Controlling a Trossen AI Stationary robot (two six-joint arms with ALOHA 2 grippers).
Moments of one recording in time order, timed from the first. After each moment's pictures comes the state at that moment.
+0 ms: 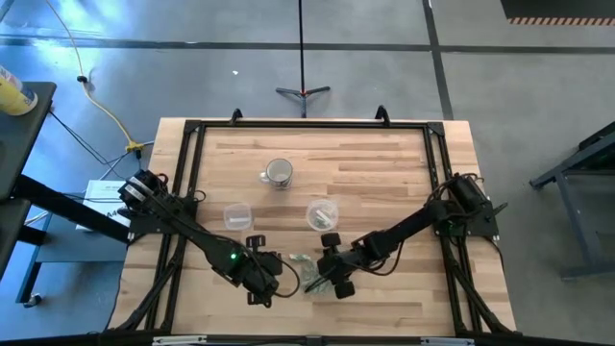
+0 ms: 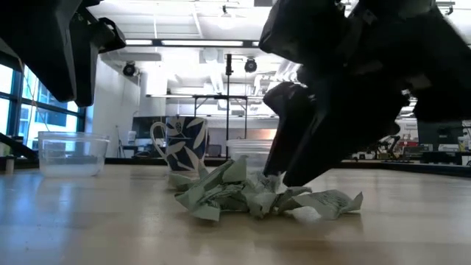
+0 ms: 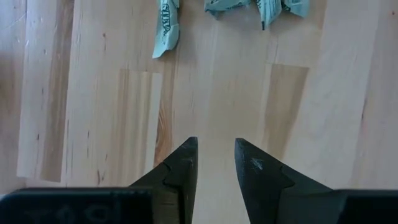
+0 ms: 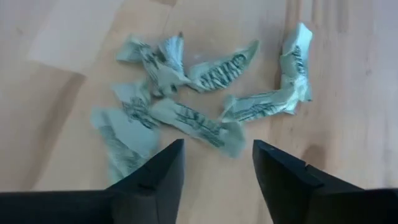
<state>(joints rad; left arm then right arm) -0.61 1.75 1.28 -0.84 -0.25 -0.69 0.43 1.94 1.10 -0.07 0.15 0.12</state>
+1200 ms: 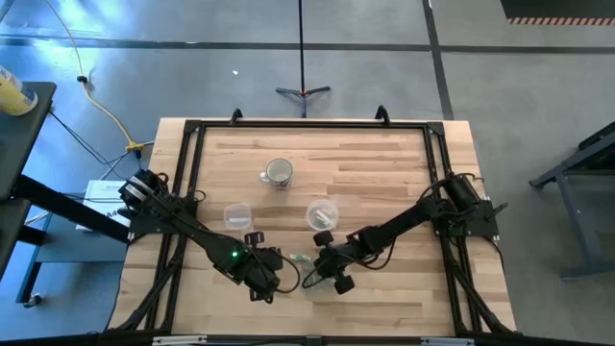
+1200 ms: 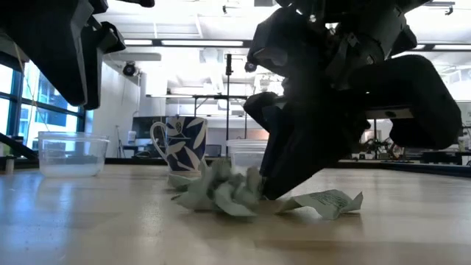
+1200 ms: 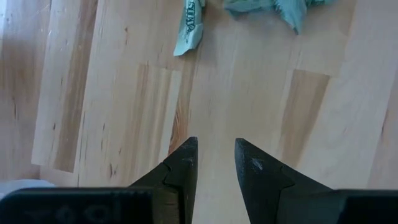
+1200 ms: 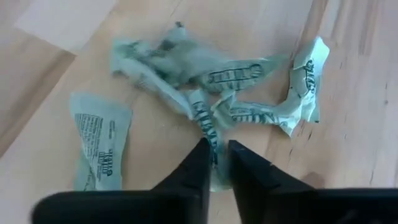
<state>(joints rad) -0.60 1.75 1.28 -0.87 -0.27 -0.74 0.37 1.98 1.10 -0.02 0.05 -0.08</state>
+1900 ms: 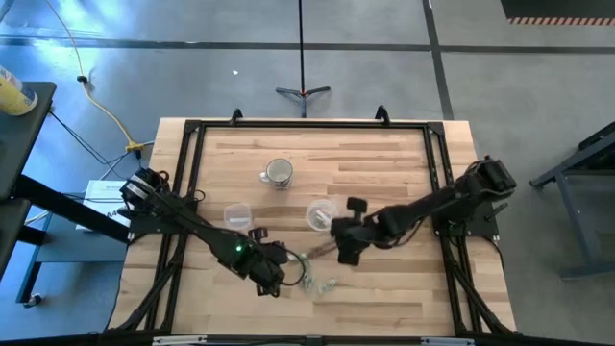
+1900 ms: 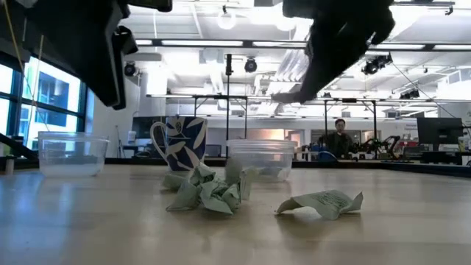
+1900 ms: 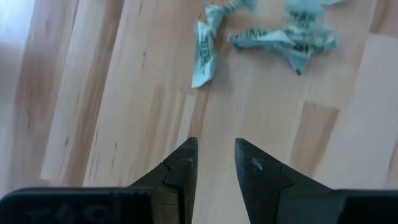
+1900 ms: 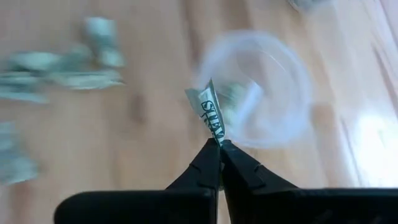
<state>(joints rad) -0.55 1.75 1.28 -0.83 -0.30 -0.74 0.33 1.67 1.18 -0.63 0.41 0.43</state>
